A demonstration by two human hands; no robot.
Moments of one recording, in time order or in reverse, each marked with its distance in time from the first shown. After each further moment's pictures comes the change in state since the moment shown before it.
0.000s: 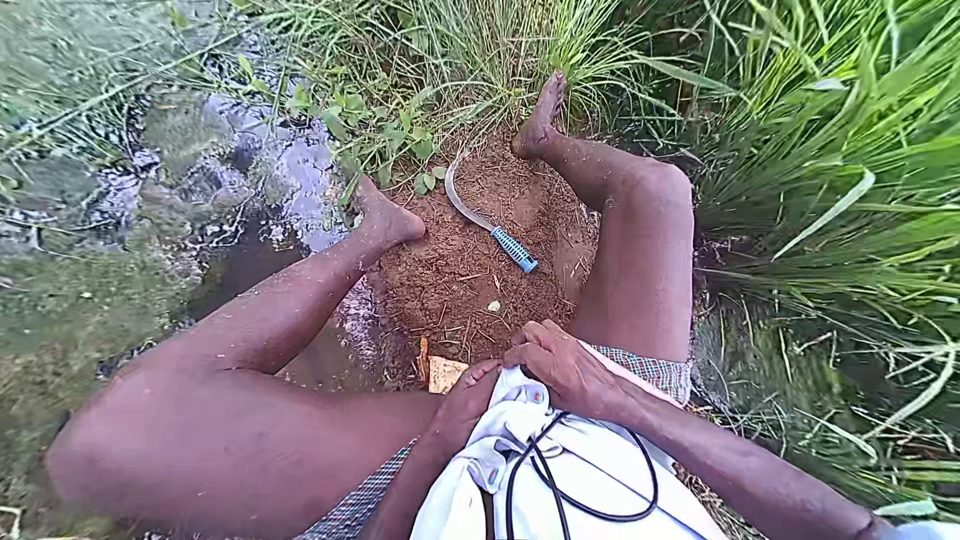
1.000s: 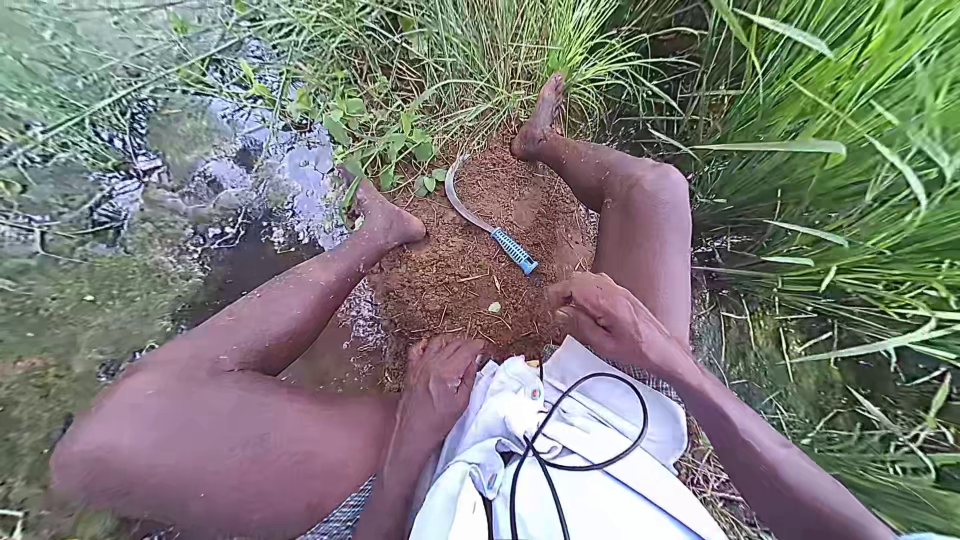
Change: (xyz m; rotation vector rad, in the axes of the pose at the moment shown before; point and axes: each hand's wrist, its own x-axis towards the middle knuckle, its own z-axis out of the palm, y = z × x) left_hand 0.063 -0.083 -0.073 1.108 0.279 0.956; right_hand 0.005 0.030 -0.066 -0.072 0.022 0.157
